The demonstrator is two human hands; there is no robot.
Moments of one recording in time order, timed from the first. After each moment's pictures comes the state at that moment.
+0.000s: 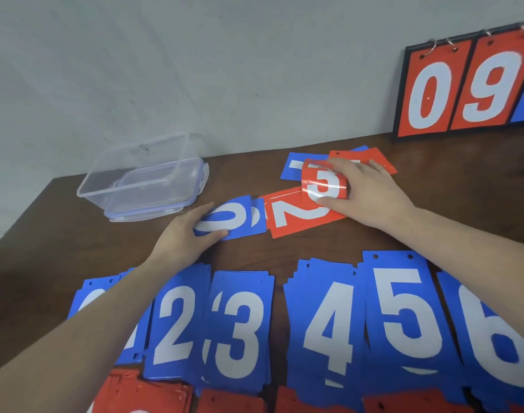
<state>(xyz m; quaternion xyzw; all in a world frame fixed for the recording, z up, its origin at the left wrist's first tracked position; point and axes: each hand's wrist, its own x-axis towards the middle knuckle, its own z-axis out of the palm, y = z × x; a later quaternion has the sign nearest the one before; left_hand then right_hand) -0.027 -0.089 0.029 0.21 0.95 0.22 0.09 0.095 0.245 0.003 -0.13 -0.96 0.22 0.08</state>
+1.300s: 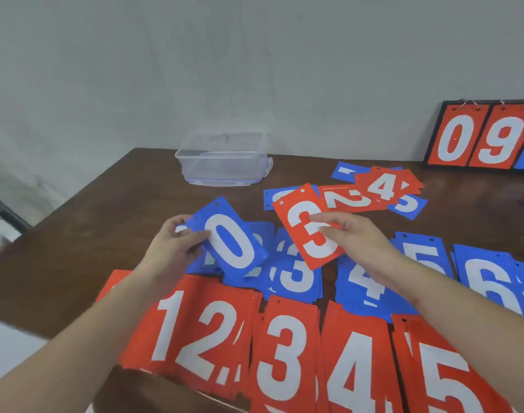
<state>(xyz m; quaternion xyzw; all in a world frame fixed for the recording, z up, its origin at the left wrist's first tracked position) 0.087 -0.257 0.055 0.01 0.68 0.72 0.12 0.194 0.053 0.057 -0.12 -0.76 0.64 0.03</state>
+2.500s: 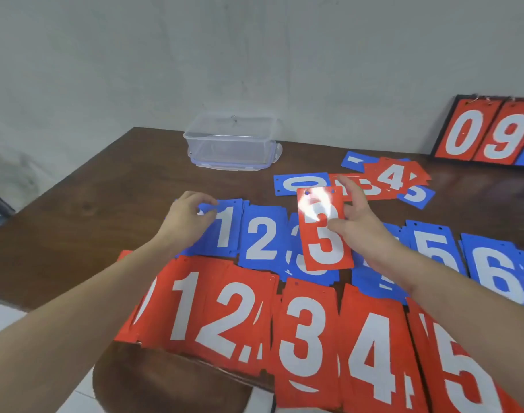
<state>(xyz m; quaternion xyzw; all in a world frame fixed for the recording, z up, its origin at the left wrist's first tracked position) 0.041 -0.272 0.043 0.14 0.92 0.36 0.01 0.188 0.012 0.064 -0.18 -0.75 0.63 0.03</state>
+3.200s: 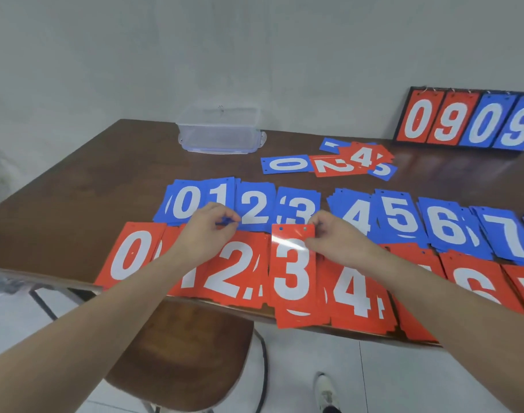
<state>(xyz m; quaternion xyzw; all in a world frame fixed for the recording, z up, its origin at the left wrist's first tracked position) 0.141 -0.280 0.026 0.28 0.87 0.40 0.04 0.272 -0.038 0.047 -0.17 -0.89 0.43 -0.04</state>
